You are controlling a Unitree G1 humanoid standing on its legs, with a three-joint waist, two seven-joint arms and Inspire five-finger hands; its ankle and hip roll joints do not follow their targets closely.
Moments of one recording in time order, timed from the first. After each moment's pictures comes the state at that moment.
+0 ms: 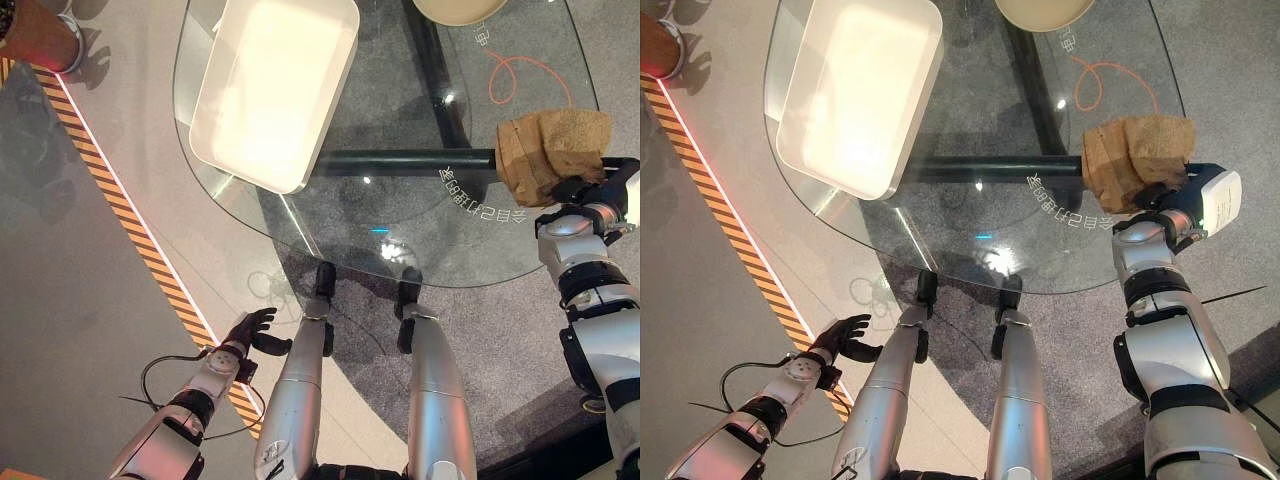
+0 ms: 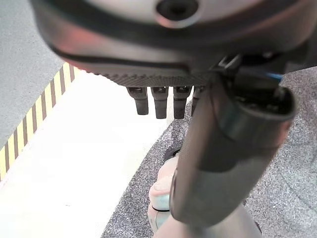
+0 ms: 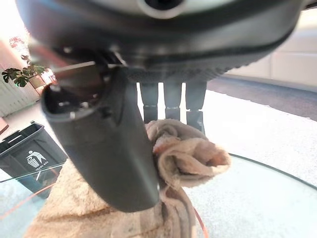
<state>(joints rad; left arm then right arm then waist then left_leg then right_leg) -0.44 0.38 -0.50 1.06 -0.28 -0.06 0.01 -1.07 -0.67 0.36 1.18 0.32 0.14 -0.75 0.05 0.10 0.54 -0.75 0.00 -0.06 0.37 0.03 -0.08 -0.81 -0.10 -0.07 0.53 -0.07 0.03</state>
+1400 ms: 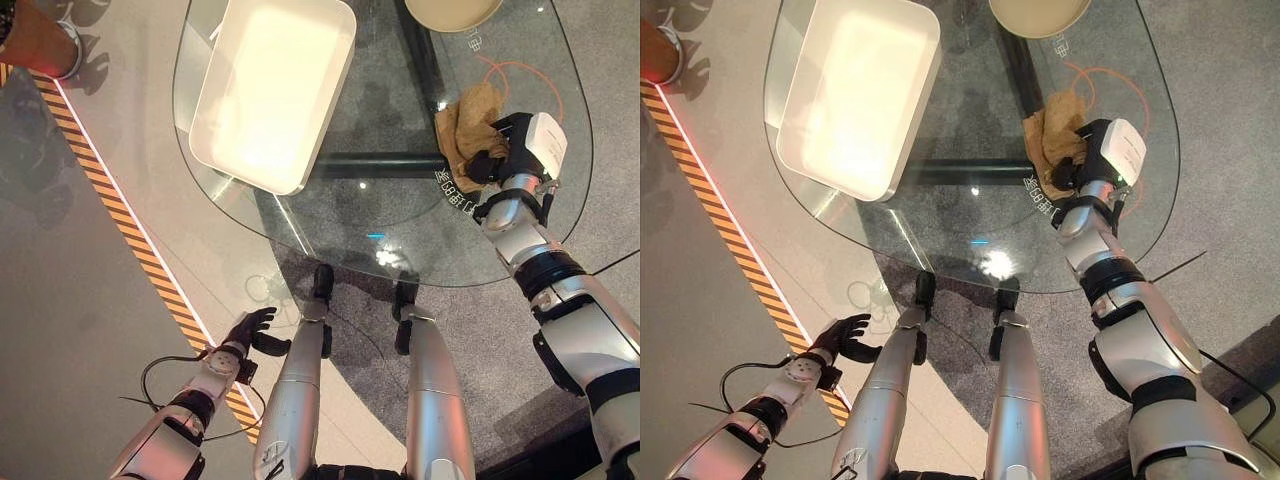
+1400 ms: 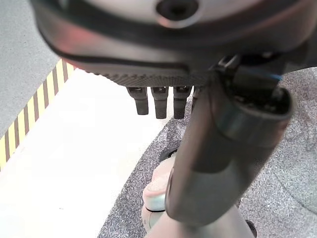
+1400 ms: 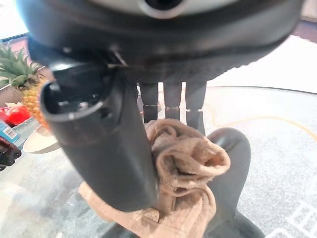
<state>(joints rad) -0.44 0.37 -0.50 1.07 -0.28 -0.07 0.03 -1.11 -0.56 0.60 1.00 0.04 0.18 -0.59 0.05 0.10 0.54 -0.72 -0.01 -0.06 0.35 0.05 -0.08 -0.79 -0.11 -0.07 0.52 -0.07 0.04</state>
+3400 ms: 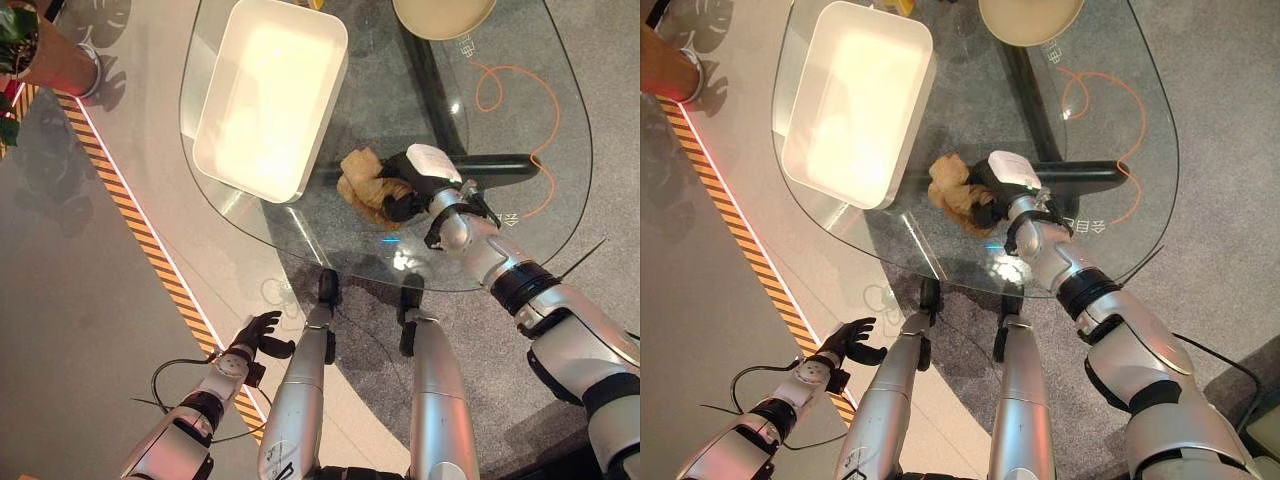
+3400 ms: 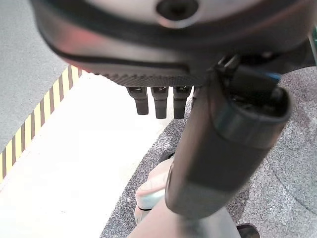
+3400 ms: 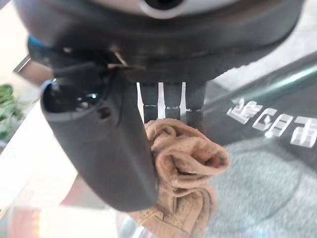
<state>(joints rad) -0.44 0.33 -0.50 1.08 -0.26 -0.05 0.05 -1.05 -0.54 0.82 0.76 -0.17 0.05 -0.14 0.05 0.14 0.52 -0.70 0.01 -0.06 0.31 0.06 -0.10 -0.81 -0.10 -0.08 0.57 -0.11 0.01</state>
